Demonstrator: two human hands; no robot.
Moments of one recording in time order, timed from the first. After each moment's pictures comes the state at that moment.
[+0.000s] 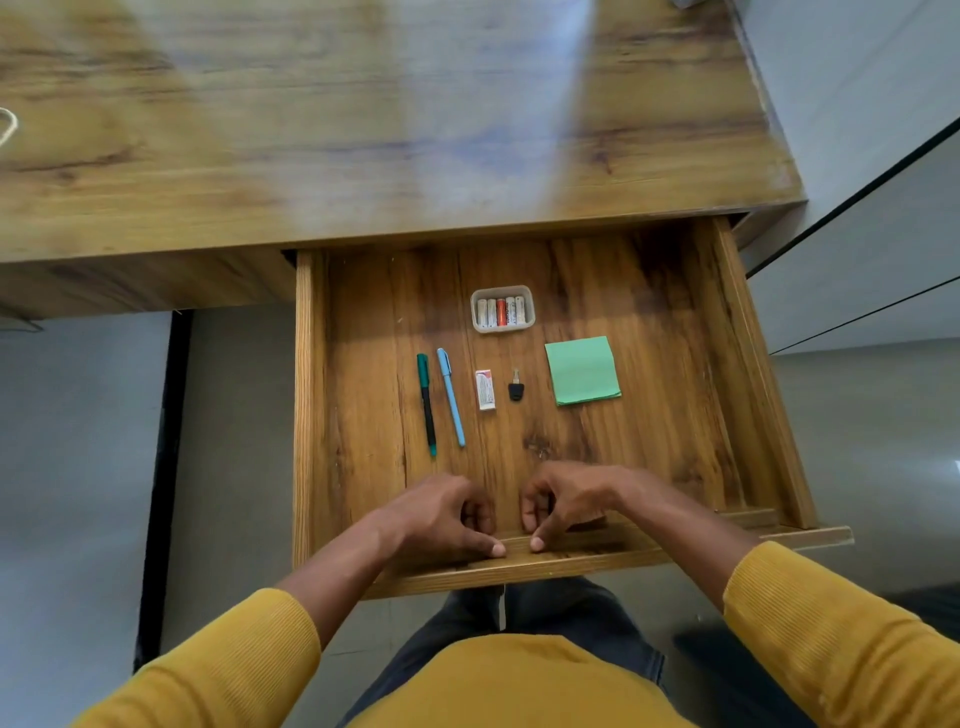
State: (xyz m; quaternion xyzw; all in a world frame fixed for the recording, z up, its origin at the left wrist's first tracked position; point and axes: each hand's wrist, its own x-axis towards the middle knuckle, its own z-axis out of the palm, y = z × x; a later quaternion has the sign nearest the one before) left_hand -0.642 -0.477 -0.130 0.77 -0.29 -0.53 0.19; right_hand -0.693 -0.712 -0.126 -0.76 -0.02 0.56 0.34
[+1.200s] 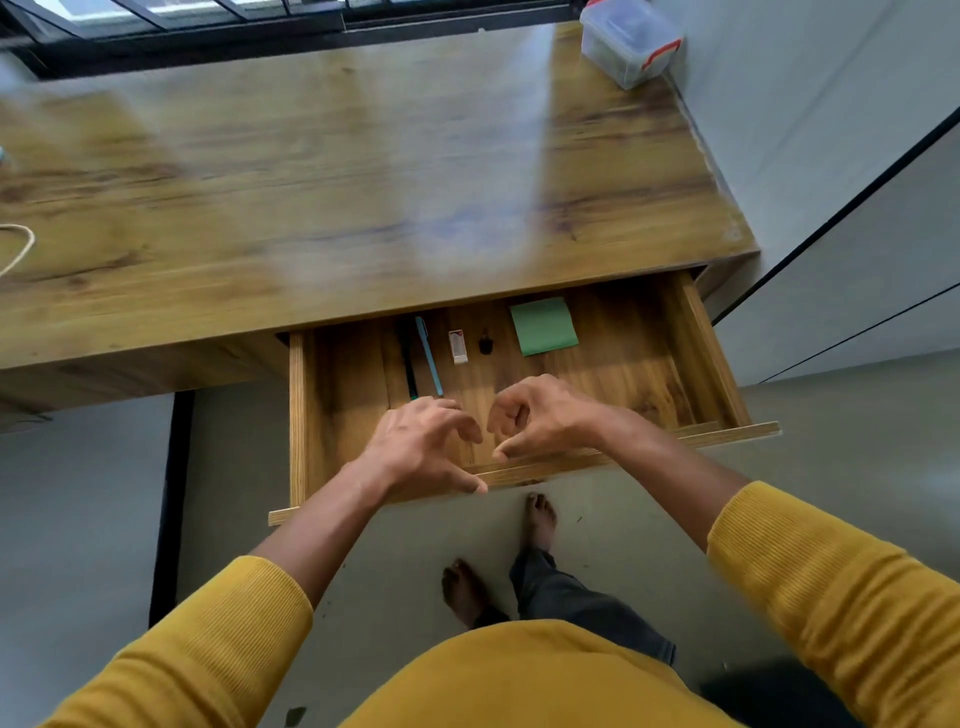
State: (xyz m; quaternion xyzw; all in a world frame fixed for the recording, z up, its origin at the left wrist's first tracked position) left_hand -0.528 -0.525 -0.057 0.89 -0.38 -0.26 0.07; right_hand -0.583 -0.743 -0.054 -0.89 0.00 0.30 0.35
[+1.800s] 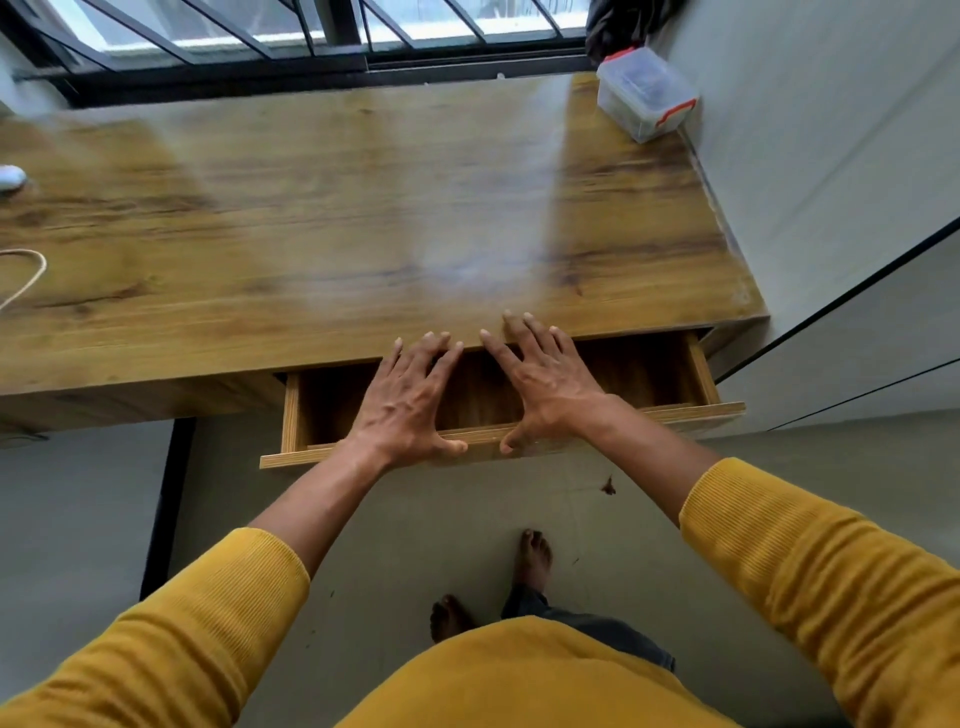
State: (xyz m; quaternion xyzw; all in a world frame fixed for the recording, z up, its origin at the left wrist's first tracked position) left_hand -0.454 -0.557 -0.042 0.93 -0.37 -0.09 0.02; right_hand -0.501 -0.775 -0.040 -0.98 -0.04 0.19 0.02
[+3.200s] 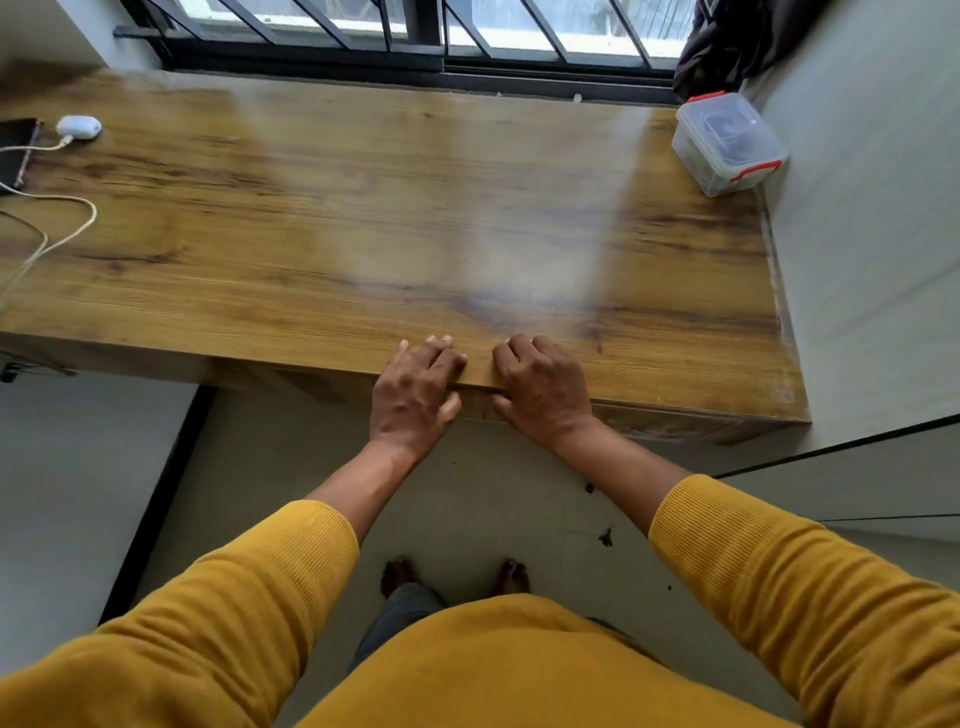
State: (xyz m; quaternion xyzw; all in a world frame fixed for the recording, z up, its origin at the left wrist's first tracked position) left_hand -0.426 -0.609 -0.082 0.96 -0.20 0.11 0.13; right_hand -0.438 -0.801 -0.063 -0.99 -0.12 -0.05 0.02
